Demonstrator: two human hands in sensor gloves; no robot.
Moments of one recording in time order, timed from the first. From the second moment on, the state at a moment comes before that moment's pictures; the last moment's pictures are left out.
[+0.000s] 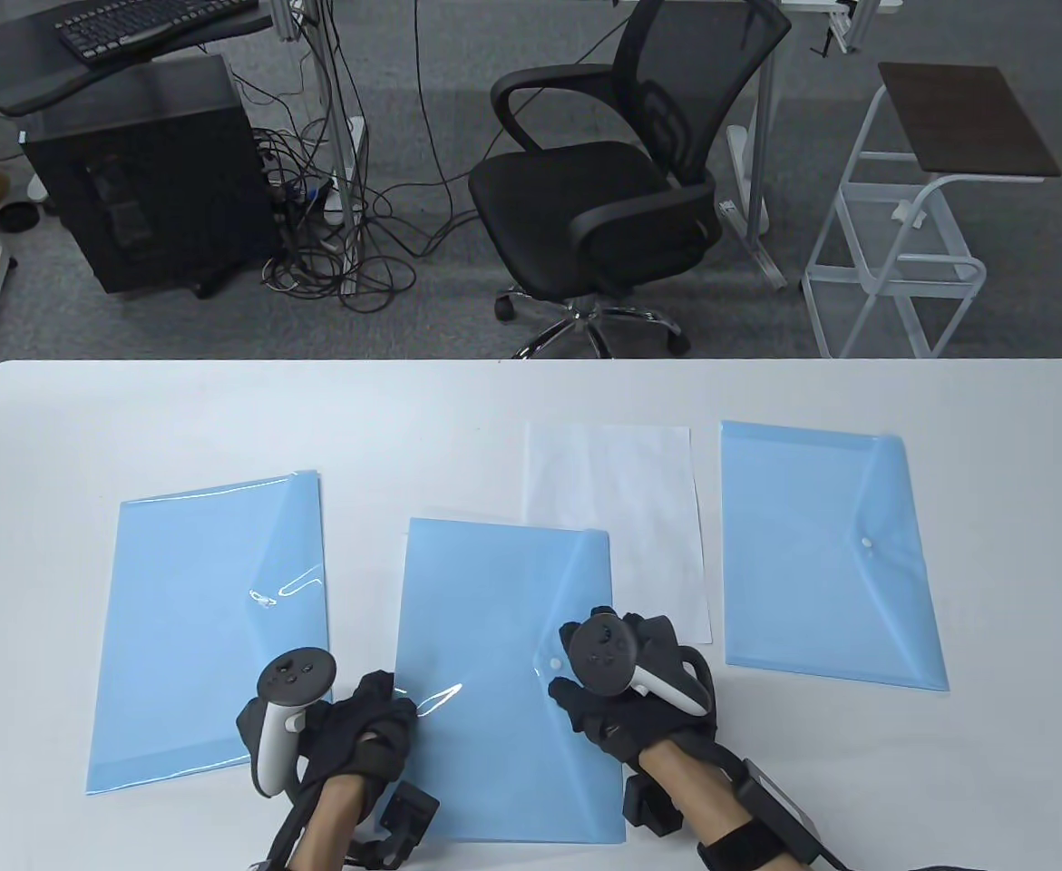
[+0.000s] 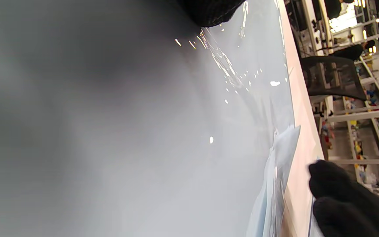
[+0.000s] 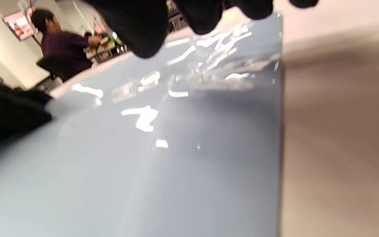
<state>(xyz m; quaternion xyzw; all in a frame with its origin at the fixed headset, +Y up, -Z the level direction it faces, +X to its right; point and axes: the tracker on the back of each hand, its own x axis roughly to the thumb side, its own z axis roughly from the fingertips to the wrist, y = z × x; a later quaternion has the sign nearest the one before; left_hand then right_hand) -0.210 -0.793 -0.244 -0.26 0.18 0.54 0.78 0.085 -0.757 -0.294 0.16 0.17 0.96 0.17</state>
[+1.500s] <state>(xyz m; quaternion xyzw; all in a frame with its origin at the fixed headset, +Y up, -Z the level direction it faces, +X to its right) -0.270 -0.721 -0.261 -0.13 0.19 0.63 0.74 0.212 -0.734 -0.279 0.04 0.04 0.96 0.27</state>
